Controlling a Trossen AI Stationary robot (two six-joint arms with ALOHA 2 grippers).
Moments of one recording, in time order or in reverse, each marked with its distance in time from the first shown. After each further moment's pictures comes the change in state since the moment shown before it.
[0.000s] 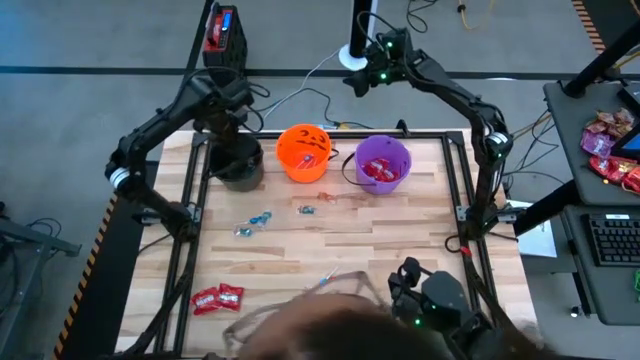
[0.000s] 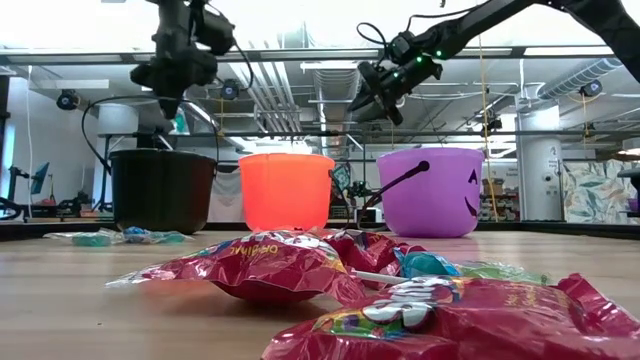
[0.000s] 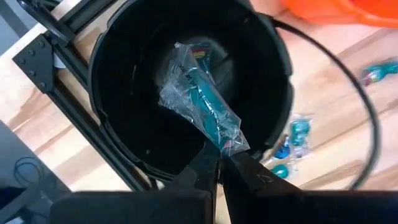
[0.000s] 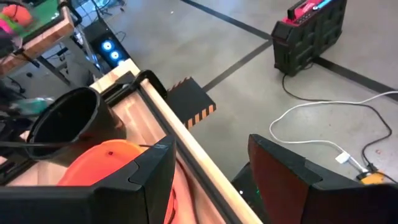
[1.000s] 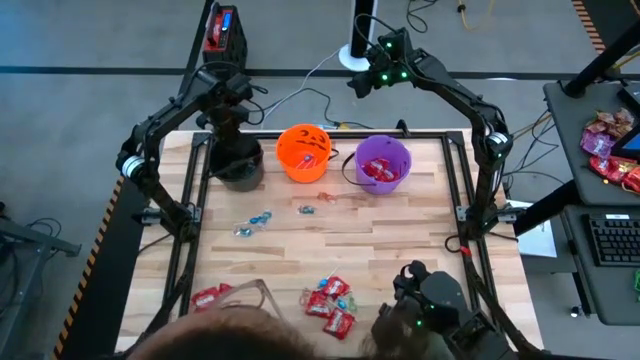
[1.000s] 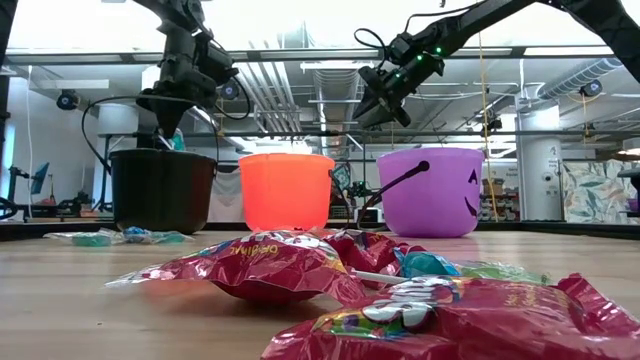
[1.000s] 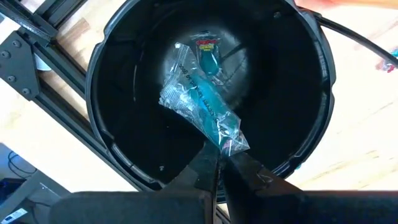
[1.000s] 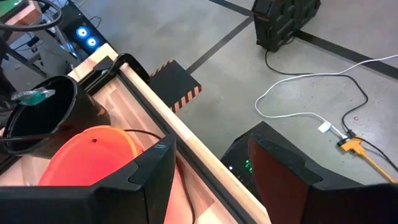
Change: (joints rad) left arm 0.130 0.117 0.000 0.000 0.063 0.167; right arm 0.000 0.000 0.028 -0.126 0.079 0.017
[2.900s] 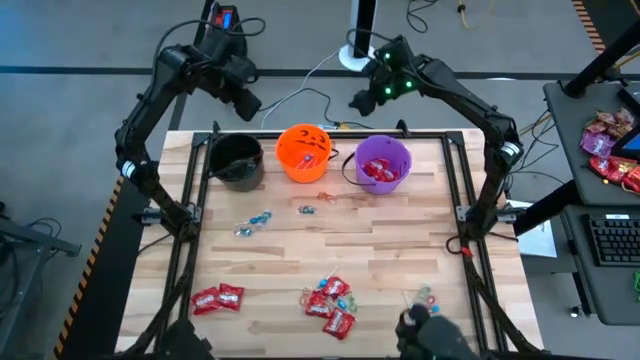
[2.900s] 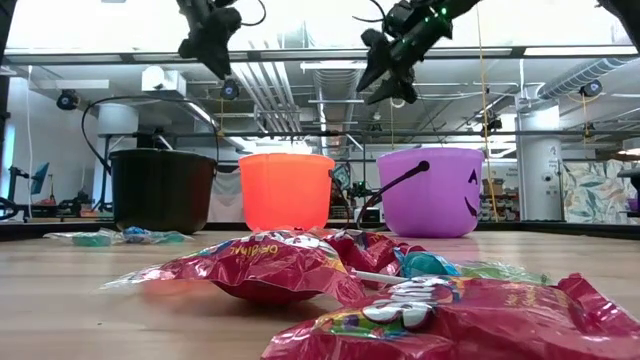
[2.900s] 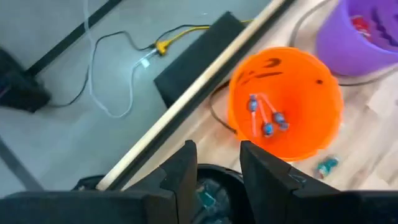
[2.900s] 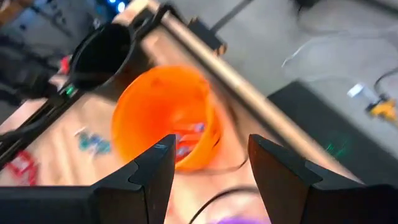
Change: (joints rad) left arm -0.050 -0.003 0.479 0.150 0.046 0.159; right arm 0.137 -0.138 0.005 -0.293 -0.001 0.030
